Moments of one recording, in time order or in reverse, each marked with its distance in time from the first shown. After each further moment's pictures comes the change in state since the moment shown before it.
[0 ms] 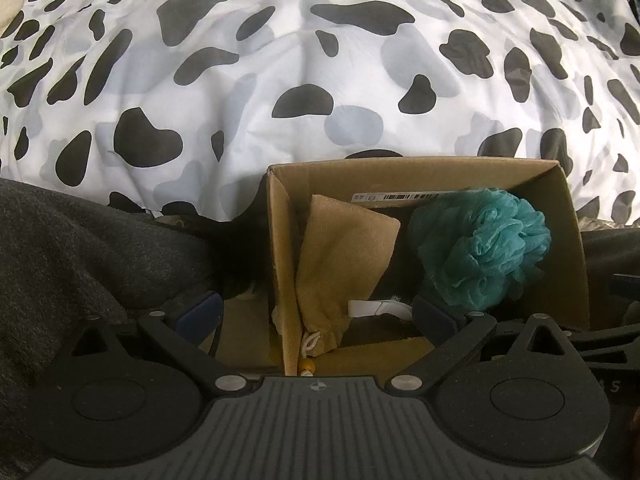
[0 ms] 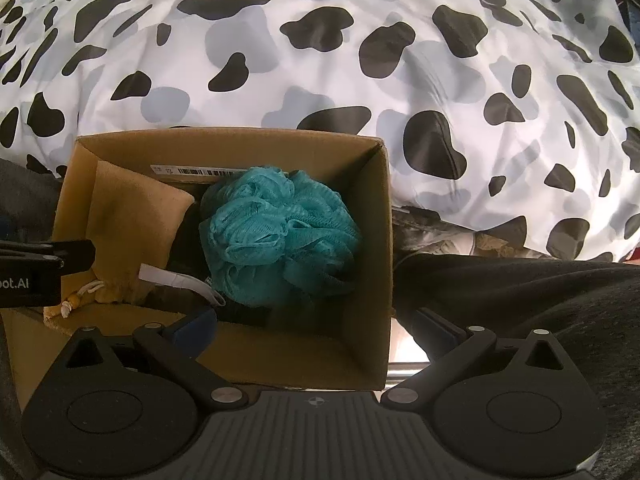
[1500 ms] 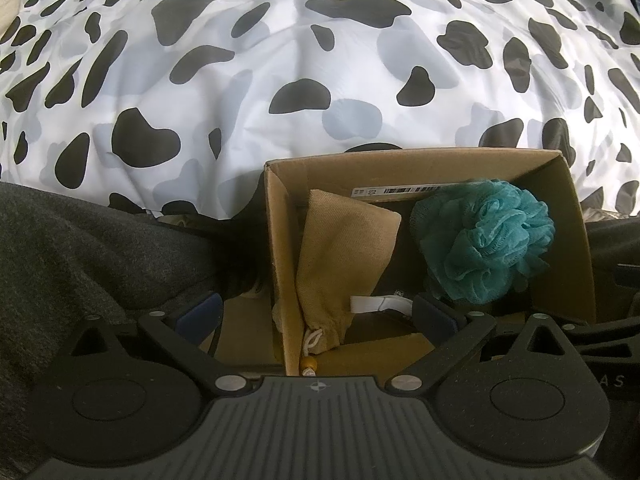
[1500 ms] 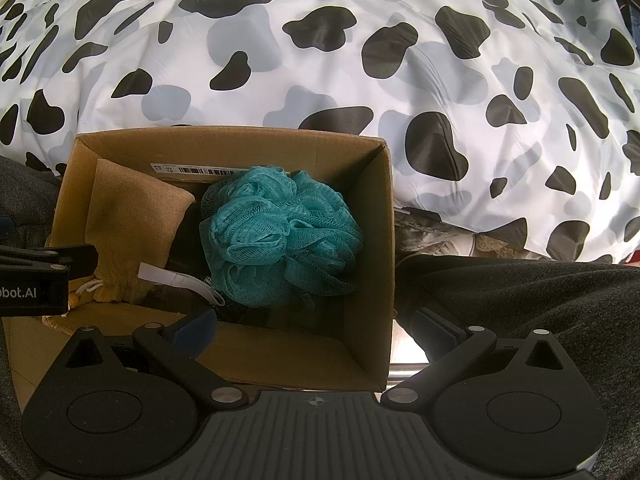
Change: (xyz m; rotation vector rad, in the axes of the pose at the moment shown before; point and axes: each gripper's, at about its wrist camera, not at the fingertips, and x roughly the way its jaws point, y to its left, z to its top) left arm 0.003 -0.002 -0.001 0.021 0.008 0.012; right arm 0.001 0.001 0.001 -0.005 0.000 -0.003
